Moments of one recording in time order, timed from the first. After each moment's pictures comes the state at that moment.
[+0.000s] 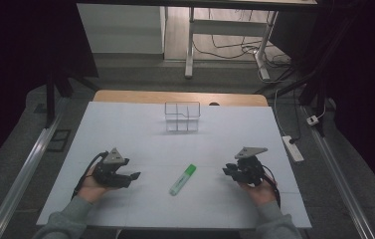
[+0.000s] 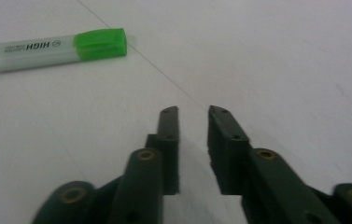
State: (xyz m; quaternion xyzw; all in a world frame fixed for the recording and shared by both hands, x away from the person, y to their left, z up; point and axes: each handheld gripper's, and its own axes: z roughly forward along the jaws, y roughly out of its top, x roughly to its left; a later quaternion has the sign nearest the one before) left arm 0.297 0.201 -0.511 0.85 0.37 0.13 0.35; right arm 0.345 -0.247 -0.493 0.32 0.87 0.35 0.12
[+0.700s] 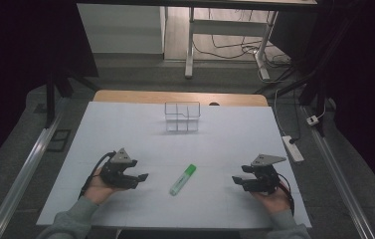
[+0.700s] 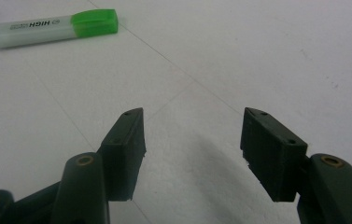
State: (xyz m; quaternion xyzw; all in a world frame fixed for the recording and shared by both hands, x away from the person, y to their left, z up) left arm 0.296 0.179 -0.502 0.85 0.36 0.11 0.36; right arm 0.330 -0.284 -0.498 0.32 0.86 0.37 0.13
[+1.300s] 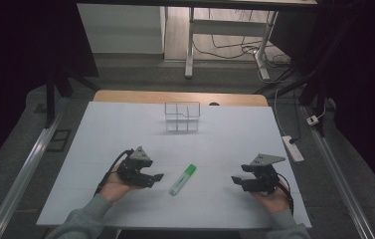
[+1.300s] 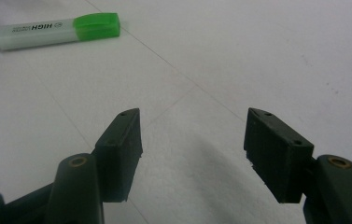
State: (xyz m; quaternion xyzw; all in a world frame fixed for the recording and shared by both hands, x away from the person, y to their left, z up) left arm 0.308 0.129 -0.494 0.86 0.35 0.08 0.35; right arm 0.330 -0.283 -0.497 0.32 0.86 0.38 0.13
